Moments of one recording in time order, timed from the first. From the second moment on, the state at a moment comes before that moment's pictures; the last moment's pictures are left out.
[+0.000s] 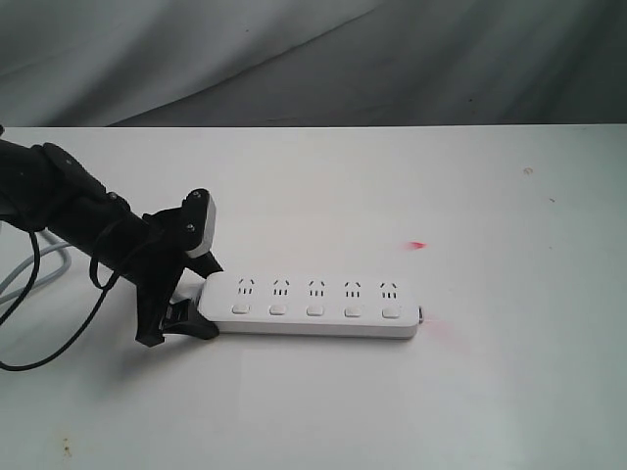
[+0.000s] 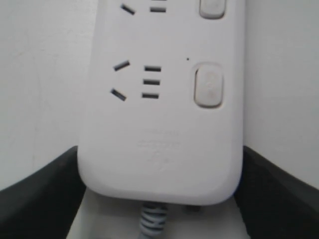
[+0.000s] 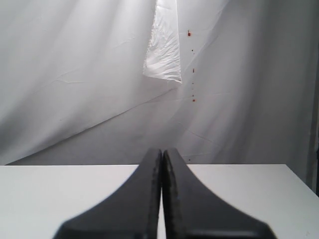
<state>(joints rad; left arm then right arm) -0.06 2.08 -1.12 -0.86 0.75 2.01 0.03 0.01 0.00 0.23 -0.03 -0.21</state>
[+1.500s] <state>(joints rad) -0.06 2.08 -1.12 -0.86 0.75 2.01 0.03 0.23 -0.45 0.13 0.36 -0.21</state>
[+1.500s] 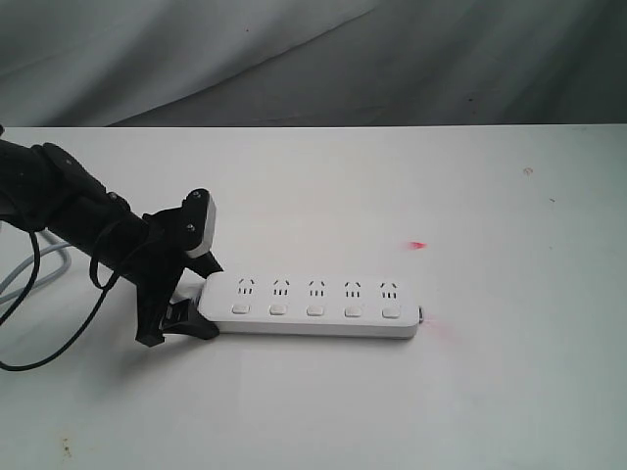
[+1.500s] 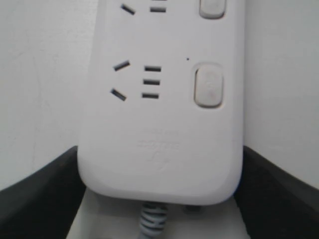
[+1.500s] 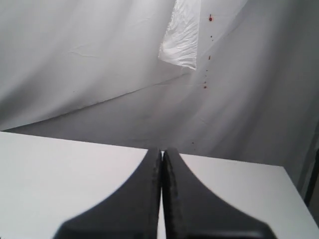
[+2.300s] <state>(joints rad) -0.06 2.08 -1.12 -0.86 0.75 2.01 0.54 0.98 -1.01 0.00 0.44 -0.20</state>
